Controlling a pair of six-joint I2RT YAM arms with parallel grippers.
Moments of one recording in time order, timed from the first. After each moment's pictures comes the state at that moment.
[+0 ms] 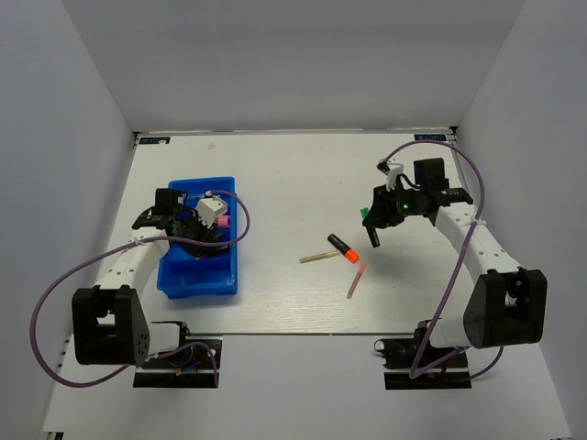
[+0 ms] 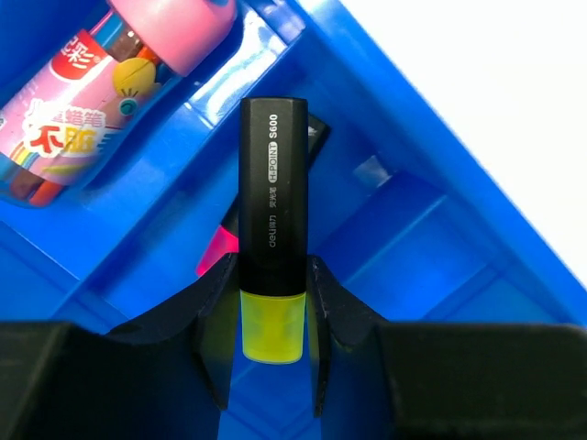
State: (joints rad) left arm -0.02 1.26 0.80 -0.63 0.38 0.62; right arm 0.13 1.37 1.05 -0.61 -0.67 -0.20
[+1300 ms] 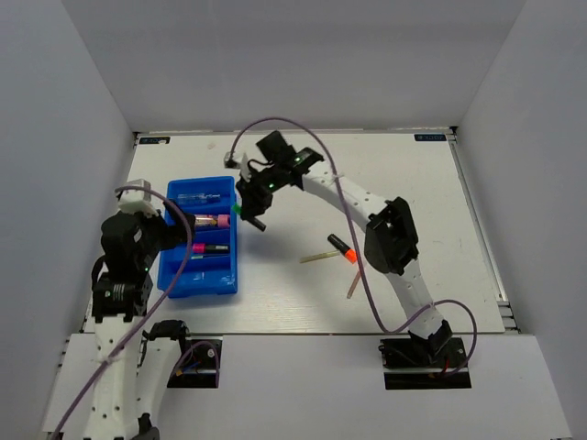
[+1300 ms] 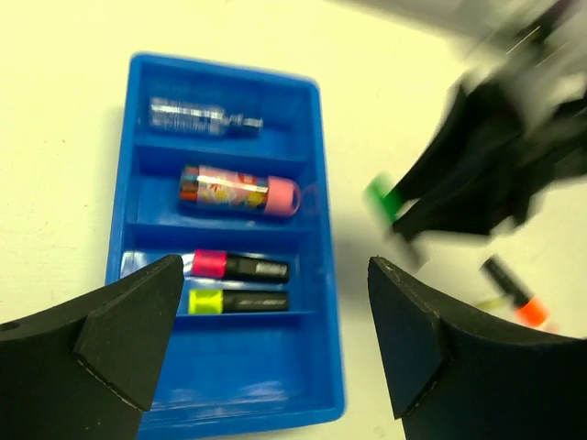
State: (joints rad) left arm 0.02 0.62 0.86 -0.61 0.11 -0.23; right arm 0.78 2.27 2.20 -0.79 -0.75 -0.33
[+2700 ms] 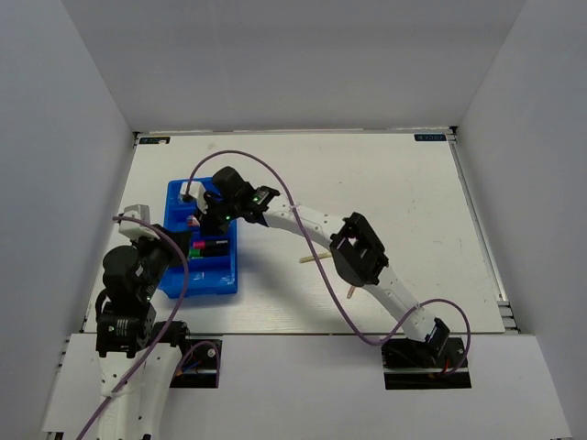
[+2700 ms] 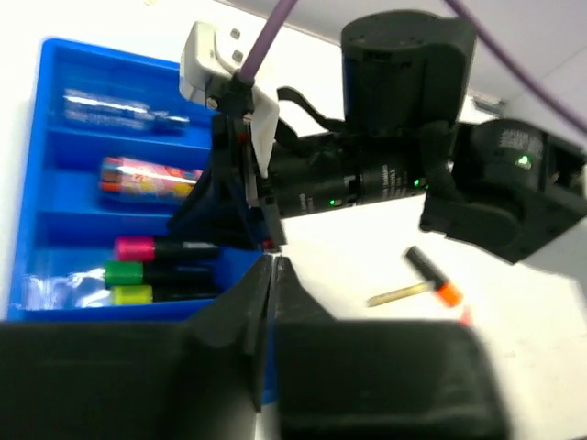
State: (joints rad) left arm -0.03 0.34 0.71 -0.56 0.16 -0.42; right arm 1.02 2.46 2.21 -0.36 -0.57 -0.26
